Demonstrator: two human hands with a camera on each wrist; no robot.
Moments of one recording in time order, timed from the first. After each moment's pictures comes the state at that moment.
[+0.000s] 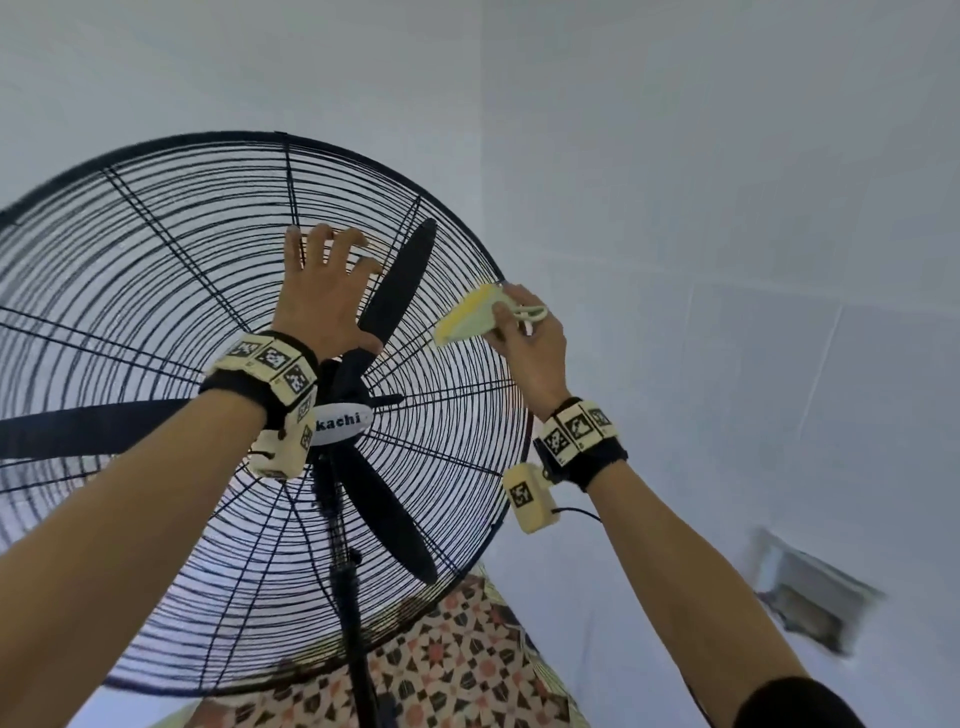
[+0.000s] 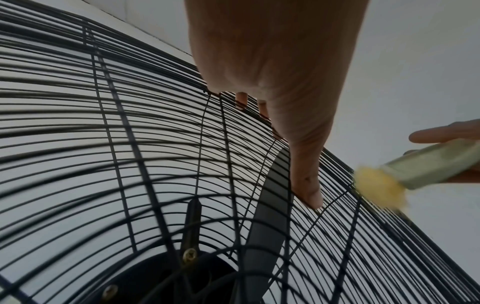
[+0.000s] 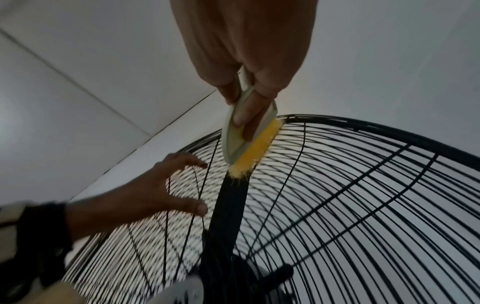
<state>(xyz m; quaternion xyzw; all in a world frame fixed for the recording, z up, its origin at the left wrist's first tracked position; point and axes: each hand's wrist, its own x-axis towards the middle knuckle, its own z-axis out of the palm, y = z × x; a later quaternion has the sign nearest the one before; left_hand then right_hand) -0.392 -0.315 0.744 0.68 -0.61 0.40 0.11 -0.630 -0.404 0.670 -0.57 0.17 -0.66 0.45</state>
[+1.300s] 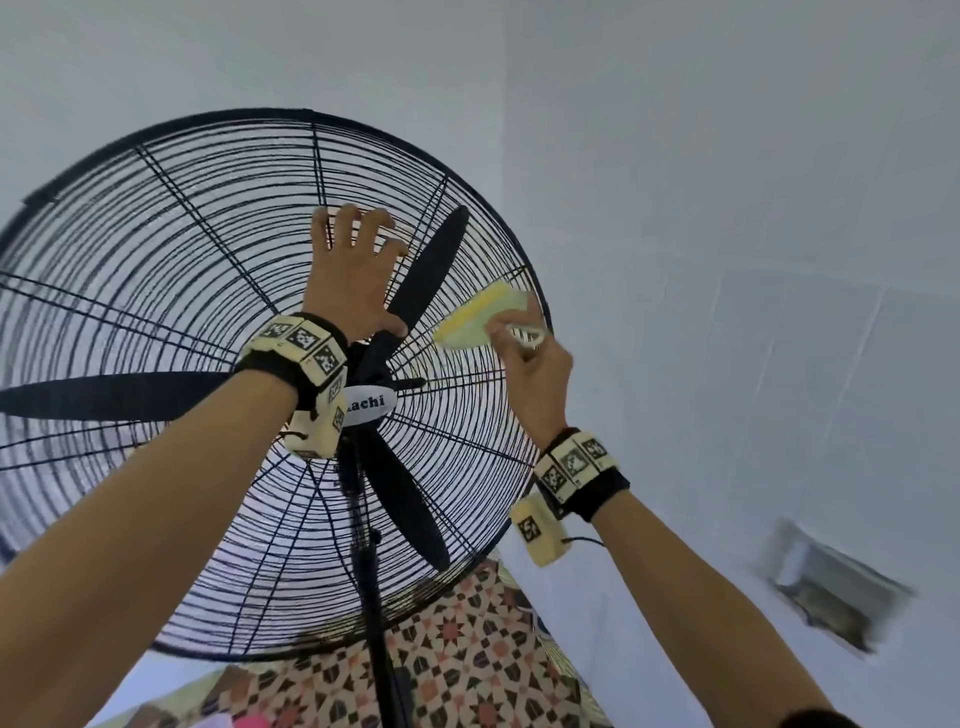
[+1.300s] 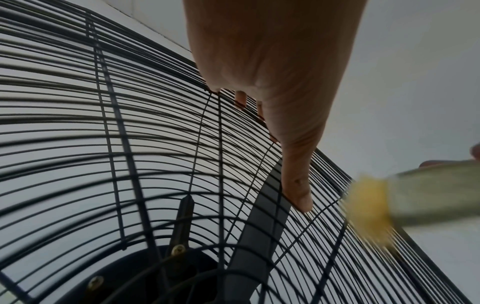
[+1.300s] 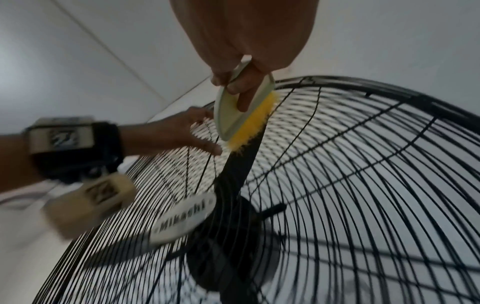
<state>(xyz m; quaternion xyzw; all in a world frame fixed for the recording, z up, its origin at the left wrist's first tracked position) -0.397 -0.315 0.743 0.69 -0.60 0.40 0.10 -0.613 -0.364 0.634 -0.63 0.22 -0.68 0.29</state>
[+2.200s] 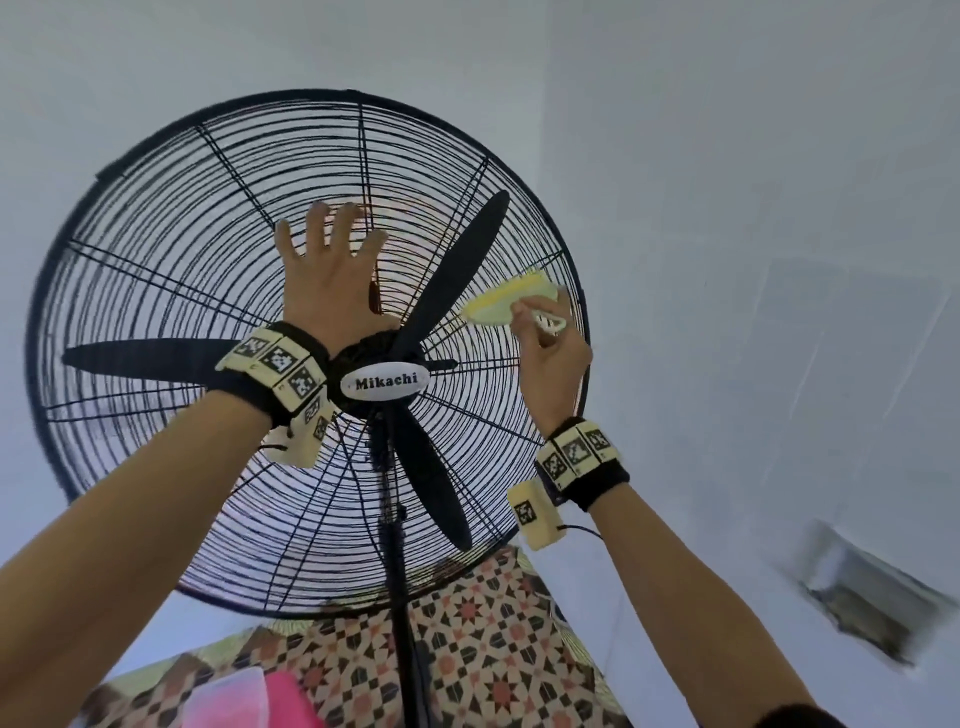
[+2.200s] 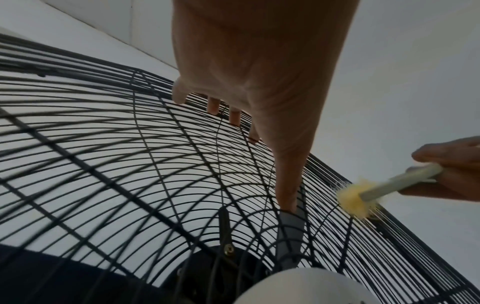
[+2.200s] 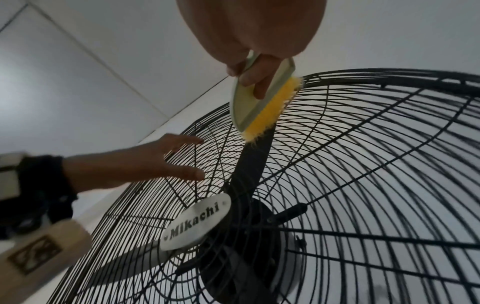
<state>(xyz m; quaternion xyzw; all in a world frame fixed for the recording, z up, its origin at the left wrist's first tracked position) -0.372 -0.263 0.722 0.76 -0.52 0.39 0.10 -0.588 -0.352 0.629 -0.58 0.22 -0.73 0.29</state>
